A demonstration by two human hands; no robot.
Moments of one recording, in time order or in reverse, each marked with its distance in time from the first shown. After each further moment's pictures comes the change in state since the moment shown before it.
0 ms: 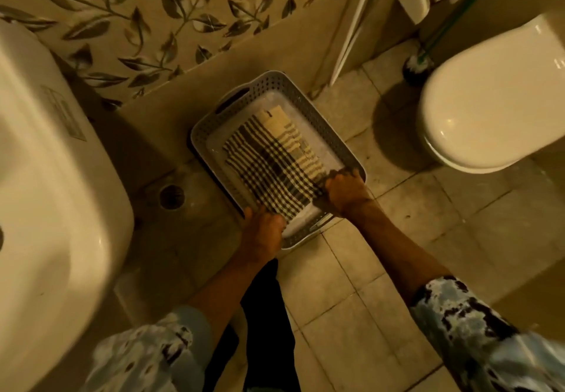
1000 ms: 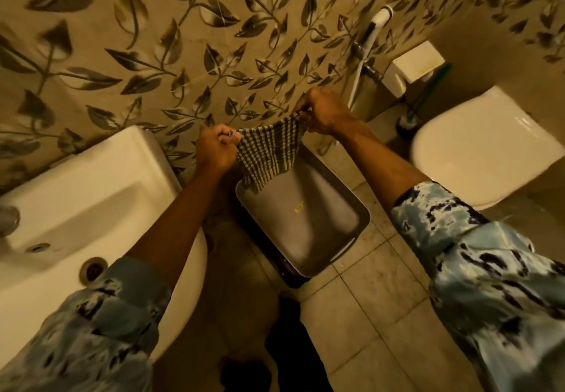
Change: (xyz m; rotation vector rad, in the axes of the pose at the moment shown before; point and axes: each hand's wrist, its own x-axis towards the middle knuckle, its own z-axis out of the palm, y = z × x) left_hand -0.027 0.001 -0.321 -0.601 0.649 -0.045; right_hand 0.003 -0.027 -0.291 0.459 0.592 -0.230
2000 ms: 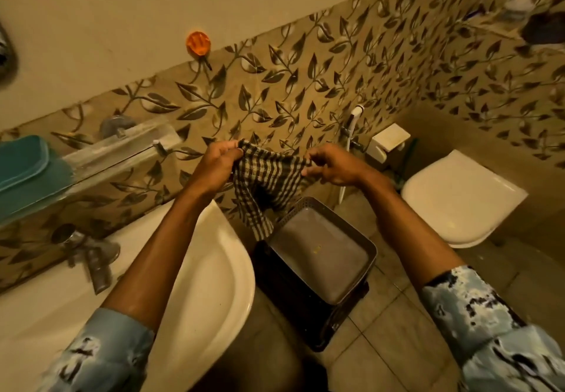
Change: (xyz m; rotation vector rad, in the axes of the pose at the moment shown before) left_hand -0.101 0.076 -0.193 -0.329 -0.335 0.362; right_hand -0.146 -0.163 -0.099 0.354 -0.058 -0.125
